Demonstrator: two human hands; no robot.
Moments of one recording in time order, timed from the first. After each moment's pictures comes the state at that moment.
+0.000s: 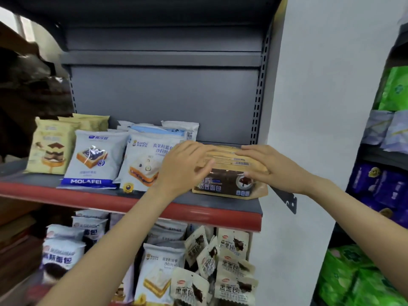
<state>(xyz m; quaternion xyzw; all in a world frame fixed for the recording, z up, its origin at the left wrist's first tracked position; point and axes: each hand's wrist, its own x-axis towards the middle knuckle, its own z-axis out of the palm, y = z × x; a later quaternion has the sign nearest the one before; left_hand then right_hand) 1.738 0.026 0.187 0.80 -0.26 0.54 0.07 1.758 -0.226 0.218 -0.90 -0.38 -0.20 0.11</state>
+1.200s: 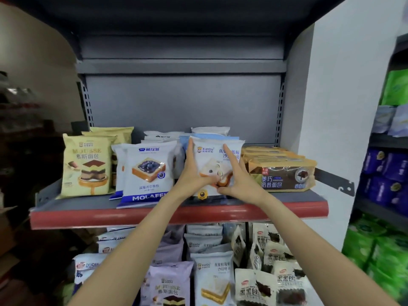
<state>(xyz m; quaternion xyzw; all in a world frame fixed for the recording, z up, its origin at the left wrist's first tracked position) 1.761 0.179 0.165 0.78 -0.24 0.18 0.55 1.740 0.013 0.163 -0.86 -0.24 -0.14 0.43</state>
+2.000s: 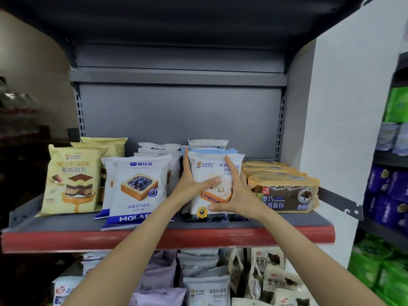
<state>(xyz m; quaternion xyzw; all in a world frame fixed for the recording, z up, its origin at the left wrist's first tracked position) 1.804 0.174 0.174 0.74 -0.19 0.11 0.63 1.768 0.003 0.165 -0.86 -0.23 -0.14 0.43</state>
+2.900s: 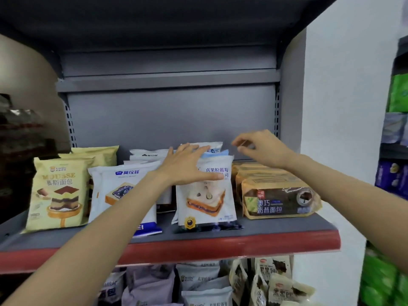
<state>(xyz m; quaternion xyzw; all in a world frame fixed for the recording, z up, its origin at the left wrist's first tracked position) 1.796 0.164 0.251 0.97 -0.19 0.18 0.03 1.788 -0.062 0.274 -0.91 -0.25 -0.29 0.15</state>
